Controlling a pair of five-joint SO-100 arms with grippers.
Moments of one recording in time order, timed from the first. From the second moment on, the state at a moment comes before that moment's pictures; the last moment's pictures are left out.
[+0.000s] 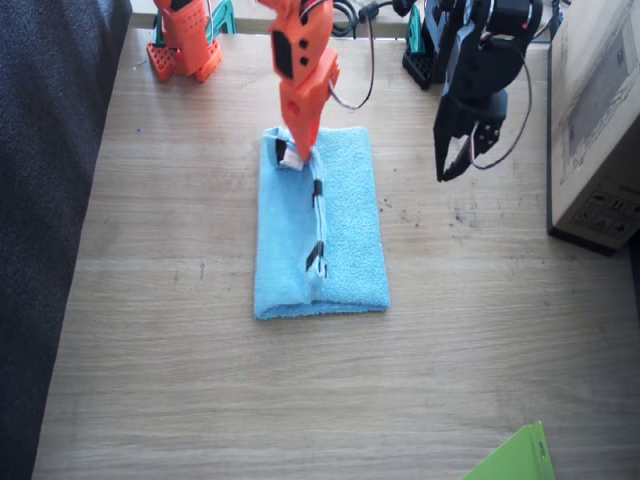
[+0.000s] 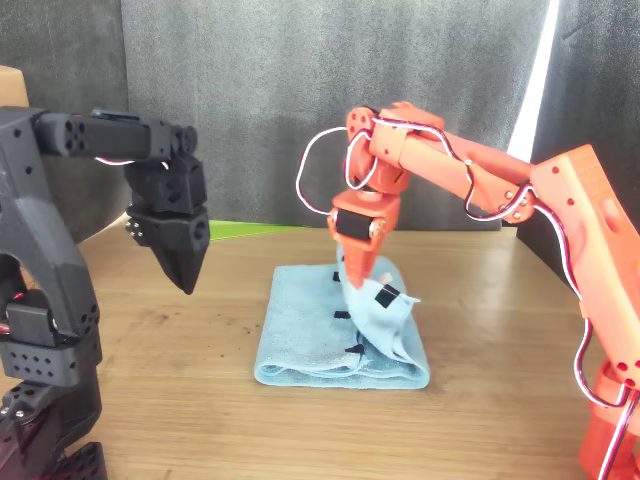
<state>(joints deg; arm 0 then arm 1) 72.6 90.1 102.2 81.7 101.1 138.0 48.7 31.0 111.1 73.7</state>
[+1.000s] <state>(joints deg) 72.5 89.8 101.2 82.8 100.0 141.6 57.0 29.0 111.2 74.4</state>
